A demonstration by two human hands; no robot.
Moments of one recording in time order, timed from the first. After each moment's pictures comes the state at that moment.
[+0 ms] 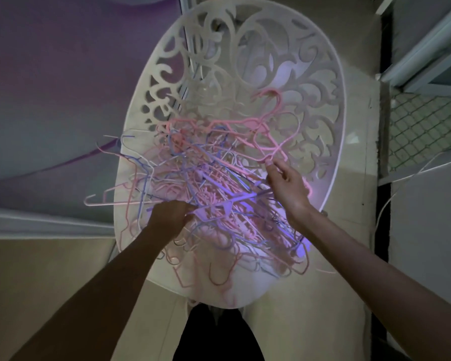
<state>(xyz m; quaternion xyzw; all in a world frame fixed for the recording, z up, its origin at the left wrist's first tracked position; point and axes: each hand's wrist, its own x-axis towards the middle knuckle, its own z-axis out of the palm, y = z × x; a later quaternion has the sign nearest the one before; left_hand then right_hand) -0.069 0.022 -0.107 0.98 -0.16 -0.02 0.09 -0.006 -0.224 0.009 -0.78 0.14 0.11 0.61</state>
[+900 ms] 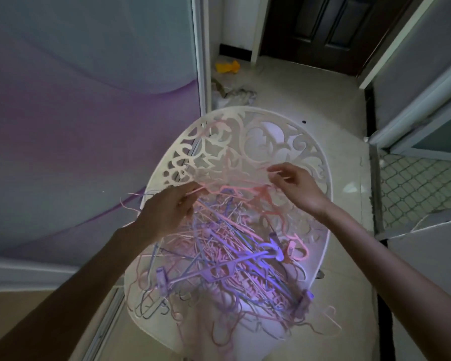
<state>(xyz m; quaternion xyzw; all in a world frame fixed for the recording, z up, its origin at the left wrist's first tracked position) 0.020 0.031 0.103 0.92 -0.01 -0.09 0.38 0.095 -0.230 0.109 -0.87 -0.04 0.12 0.47</state>
